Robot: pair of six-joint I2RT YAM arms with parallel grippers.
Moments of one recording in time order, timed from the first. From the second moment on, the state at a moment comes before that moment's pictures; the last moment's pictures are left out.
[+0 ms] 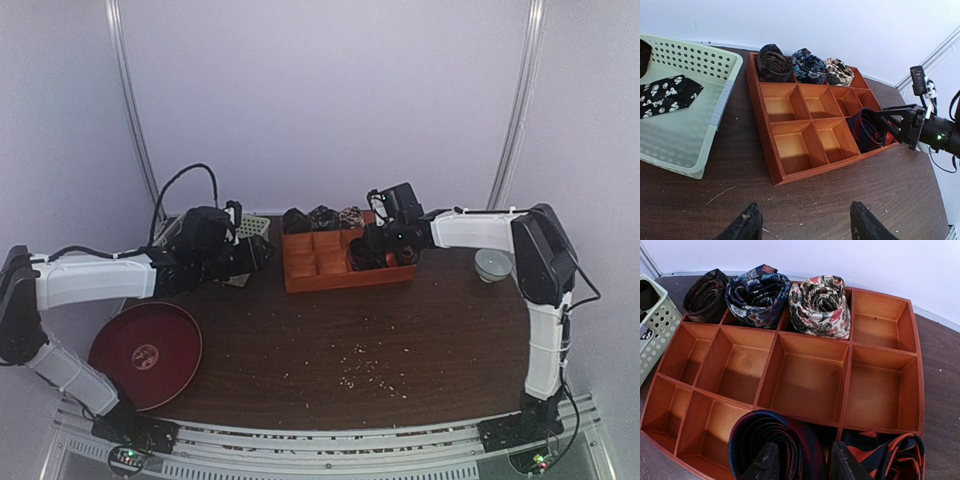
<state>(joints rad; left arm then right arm) -0.71 1.44 0.92 0.05 -0.17 -0.62 0.54 2.05 1.52 -0.15 0.12 0.19</state>
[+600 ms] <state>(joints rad) -0.71 1.36 0.87 0.03 -0.18 -0.60 0.52 2.17 1.60 -0.23 0.01 0.22</state>
